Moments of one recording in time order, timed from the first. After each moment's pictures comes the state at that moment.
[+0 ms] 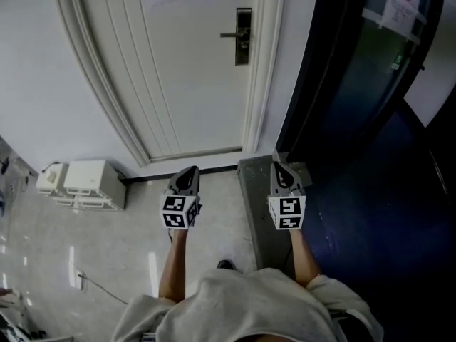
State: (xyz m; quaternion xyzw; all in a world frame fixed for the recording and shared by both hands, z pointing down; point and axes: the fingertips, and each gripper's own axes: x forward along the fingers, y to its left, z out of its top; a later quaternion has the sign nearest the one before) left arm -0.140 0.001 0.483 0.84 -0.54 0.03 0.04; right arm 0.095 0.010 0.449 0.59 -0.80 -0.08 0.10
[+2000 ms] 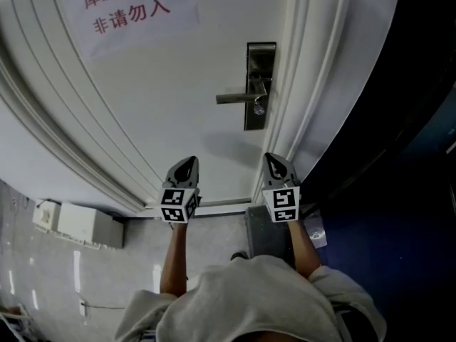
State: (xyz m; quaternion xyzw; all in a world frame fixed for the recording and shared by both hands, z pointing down) left arm -0.128 -0.524 0.459 0.82 -0.57 0.04 0.03; right arm 0.079 -0.537 0.448 0.52 -0.84 -0.10 0.10
